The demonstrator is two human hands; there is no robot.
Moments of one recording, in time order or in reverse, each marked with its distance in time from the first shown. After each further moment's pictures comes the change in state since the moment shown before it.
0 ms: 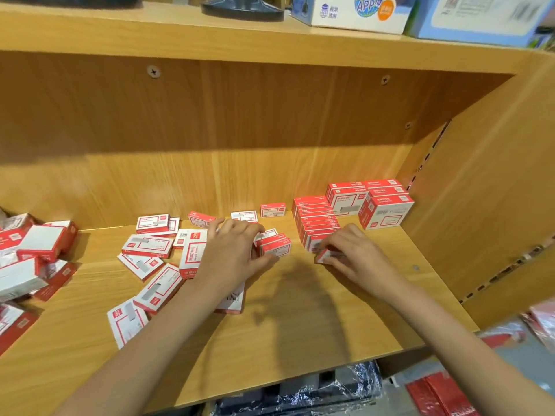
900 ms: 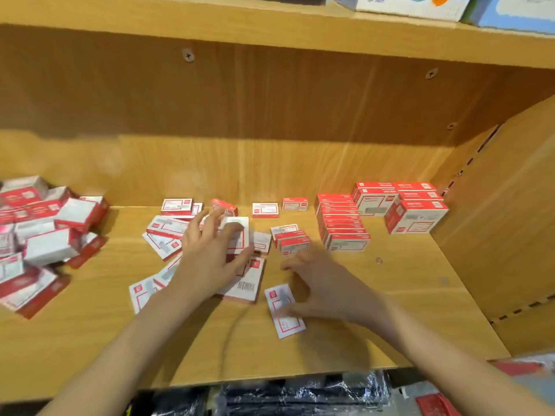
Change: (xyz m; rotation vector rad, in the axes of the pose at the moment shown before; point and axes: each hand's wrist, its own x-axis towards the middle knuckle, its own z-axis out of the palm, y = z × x) left_hand -0.038 -0.033 -0.013 -0.062 0.006 -0.265; right_hand 0.023 -0.067 0.017 0.066 -0.430 -0.104
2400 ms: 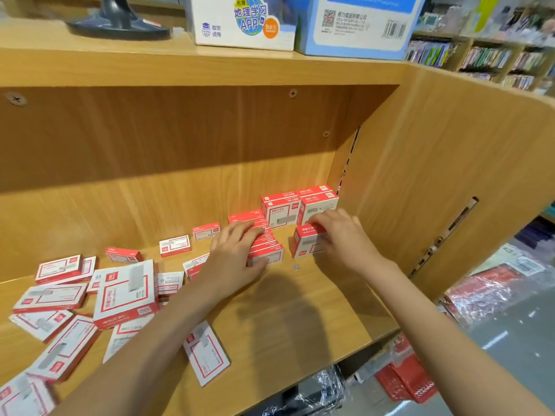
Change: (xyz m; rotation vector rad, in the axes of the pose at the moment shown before) left_hand 0.069 0.117 0.069 -0.142 -0.167 0.399; right_hand -0.072 0.118 -0.053 -0.132 0.410 0.547
